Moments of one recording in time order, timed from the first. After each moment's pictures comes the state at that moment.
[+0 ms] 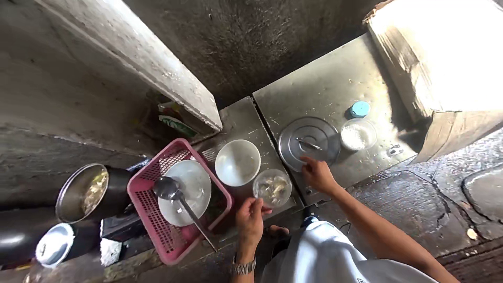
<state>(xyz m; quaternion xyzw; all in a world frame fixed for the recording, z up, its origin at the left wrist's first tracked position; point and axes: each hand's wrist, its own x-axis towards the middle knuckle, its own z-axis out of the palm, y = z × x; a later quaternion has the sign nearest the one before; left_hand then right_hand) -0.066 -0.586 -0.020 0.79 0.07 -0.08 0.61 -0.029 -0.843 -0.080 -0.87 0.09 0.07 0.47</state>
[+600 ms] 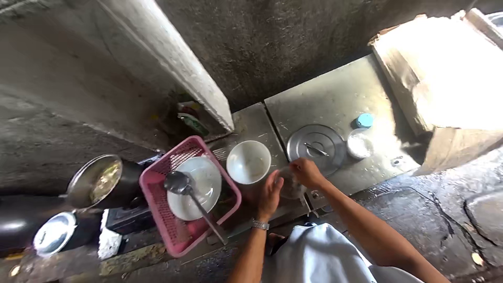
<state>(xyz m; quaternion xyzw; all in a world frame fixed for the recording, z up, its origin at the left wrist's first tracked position) -0.008 -0.603 -0.080 0.77 -0.09 -0.15 0.62 0.008 -0.805 -0.058 -0.87 0.03 0.13 0.47</state>
